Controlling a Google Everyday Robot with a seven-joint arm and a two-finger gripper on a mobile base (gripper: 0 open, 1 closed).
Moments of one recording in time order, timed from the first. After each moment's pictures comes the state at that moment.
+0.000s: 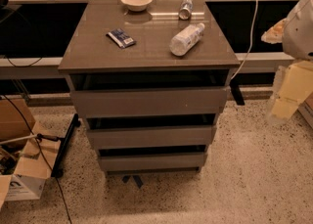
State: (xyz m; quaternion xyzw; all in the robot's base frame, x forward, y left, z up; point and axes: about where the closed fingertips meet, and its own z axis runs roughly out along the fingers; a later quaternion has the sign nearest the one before) arm 0.438 -0.217 0.976 -0.60 0.78 -0.03 0.16
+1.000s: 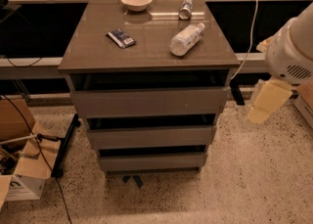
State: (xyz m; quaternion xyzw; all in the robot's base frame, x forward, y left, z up) arm 0.467 -0.217 0.935 -0.55 0.80 -0.06 0.21
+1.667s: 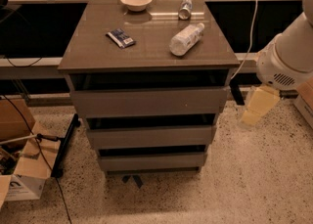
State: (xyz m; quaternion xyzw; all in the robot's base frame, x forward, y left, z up) arm 0.495 -0.229 0.893 -0.54 0.82 -0.06 0.19
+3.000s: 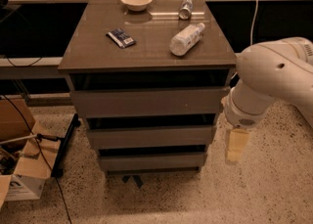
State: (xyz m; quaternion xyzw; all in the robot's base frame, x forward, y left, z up) arm 0.487 -0.215 0.752 -0.64 0.76 -0.04 0.08
